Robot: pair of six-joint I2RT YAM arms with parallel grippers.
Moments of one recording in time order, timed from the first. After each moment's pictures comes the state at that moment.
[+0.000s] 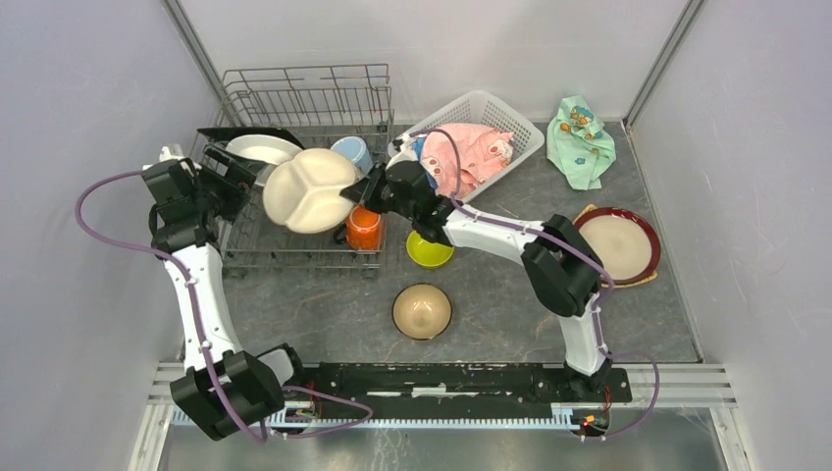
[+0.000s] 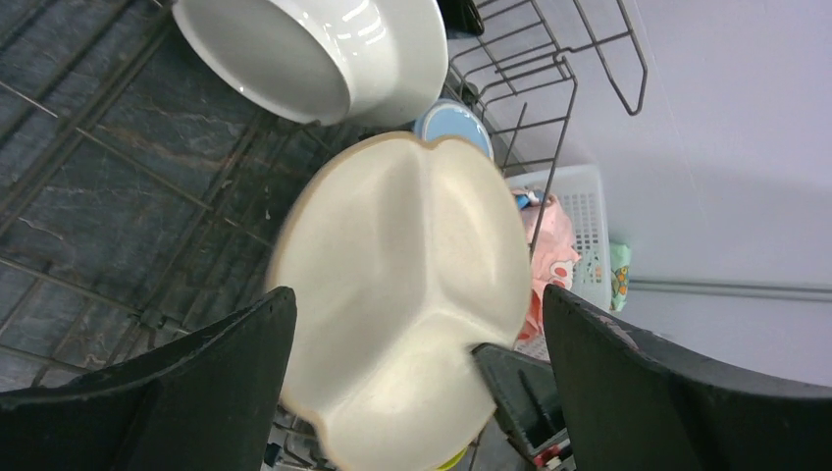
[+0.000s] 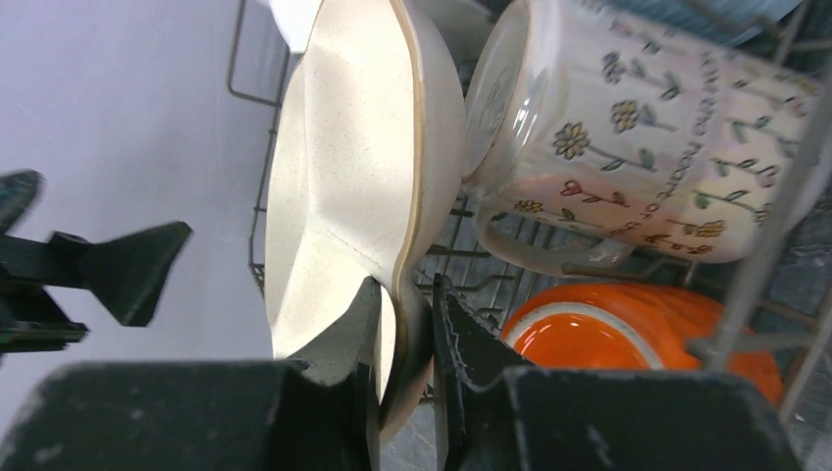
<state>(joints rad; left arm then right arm) 0.47 1.11 1.12 -0.47 0.45 -0.72 0.88 2.05 1.55 0.27 0.01 1.00</state>
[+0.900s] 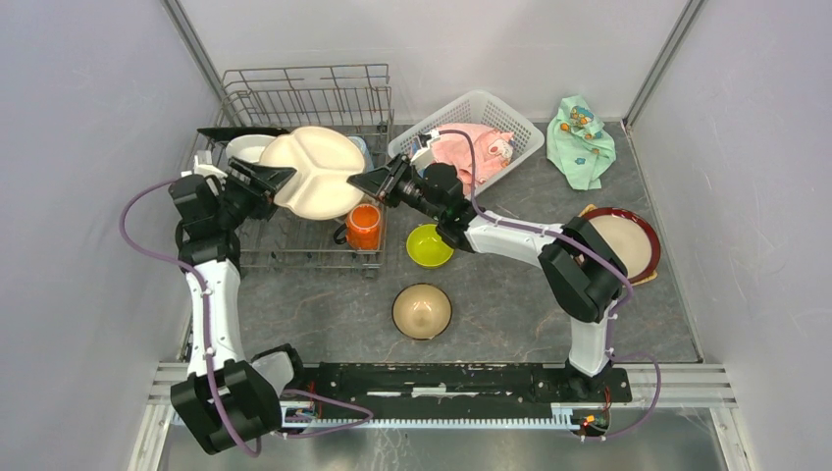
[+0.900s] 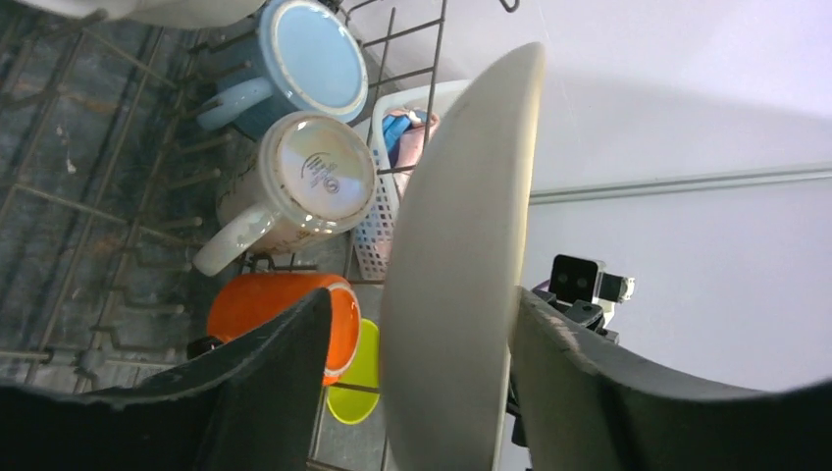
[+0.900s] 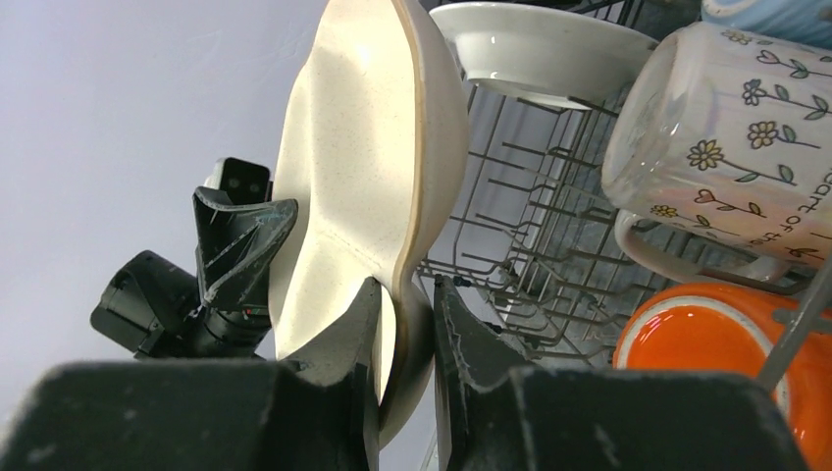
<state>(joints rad) 0.37 1.04 0.90 -0.18 0.66 -0.93 0.80 1.90 1.29 0.68 -0.15 1.22</state>
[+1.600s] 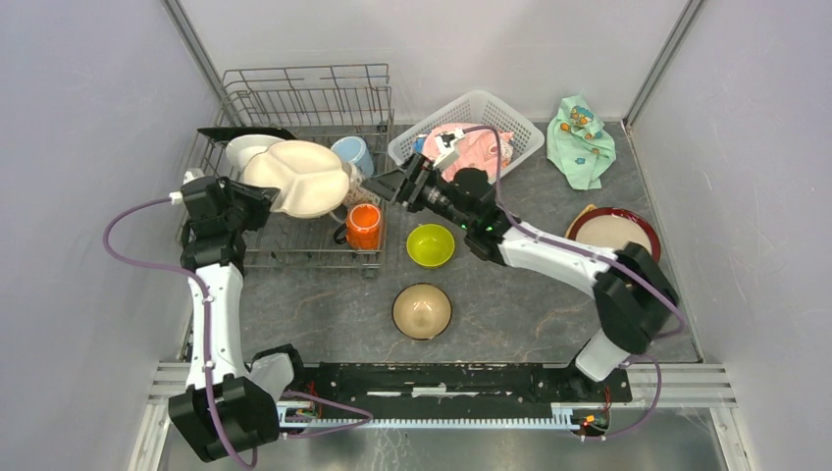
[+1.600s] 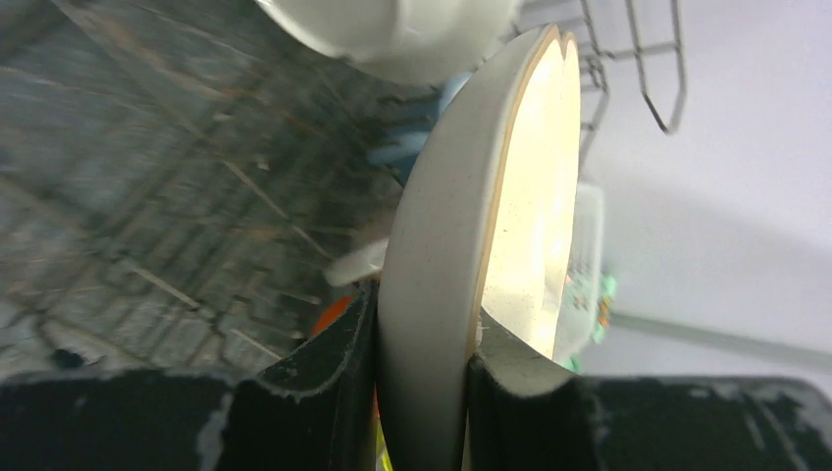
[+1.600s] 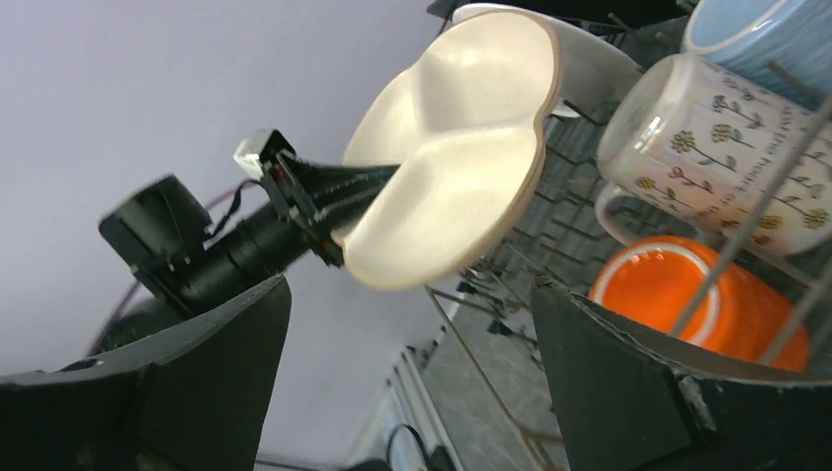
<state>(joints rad) 0.30 1.00 0.92 -0.36 0.30 -0.95 0.80 1.70 1.15 0.63 -0.16 1.05</state>
